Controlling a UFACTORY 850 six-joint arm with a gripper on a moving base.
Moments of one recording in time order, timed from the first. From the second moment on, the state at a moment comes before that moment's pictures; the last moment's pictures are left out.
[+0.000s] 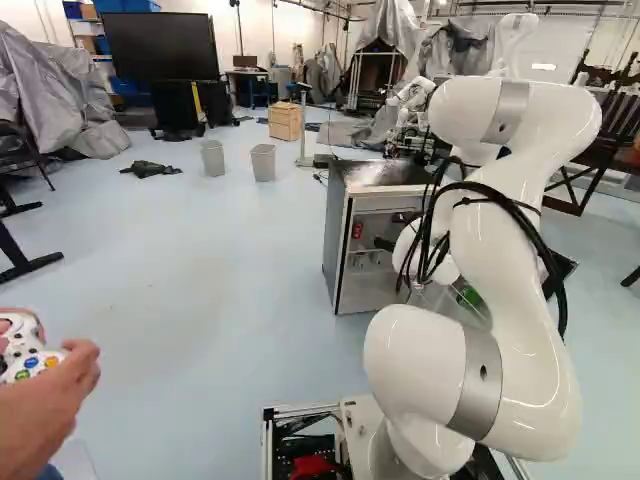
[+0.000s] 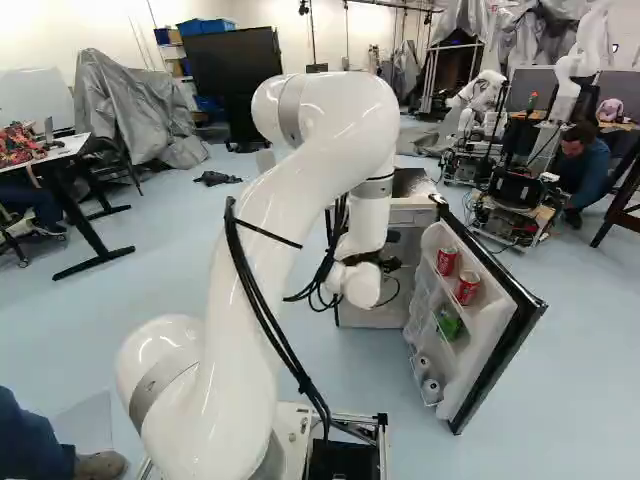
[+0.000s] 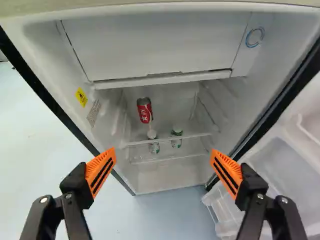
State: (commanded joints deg) arm -31.2 -47.3 -44.8 -25.9 66.9 0.0
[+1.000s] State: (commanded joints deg) arm -29.6 -62.8 -61.9 -35.4 68.4 0.0
